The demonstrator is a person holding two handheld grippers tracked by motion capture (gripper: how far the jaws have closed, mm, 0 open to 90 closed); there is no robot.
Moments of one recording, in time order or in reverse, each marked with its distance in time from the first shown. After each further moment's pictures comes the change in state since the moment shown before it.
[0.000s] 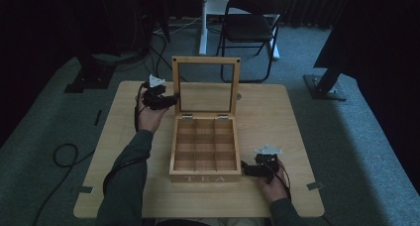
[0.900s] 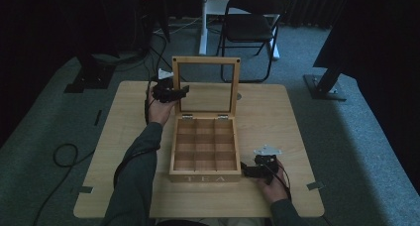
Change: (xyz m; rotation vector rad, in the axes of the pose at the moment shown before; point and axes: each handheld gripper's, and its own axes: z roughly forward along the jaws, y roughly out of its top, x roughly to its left) left arm -0.010 0.019 0.029 -0.003 -0.065 -0.053; right arm 0.002 -0.001 -0.001 0.002 0.023 -0.021
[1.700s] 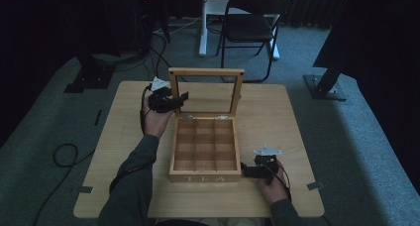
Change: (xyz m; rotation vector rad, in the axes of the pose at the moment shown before) left arm -0.016 -0.021 -0.043 -0.078 -0.076 0.009; right arm 0.000 0.000 0.000 0.001 0.002 -0.003
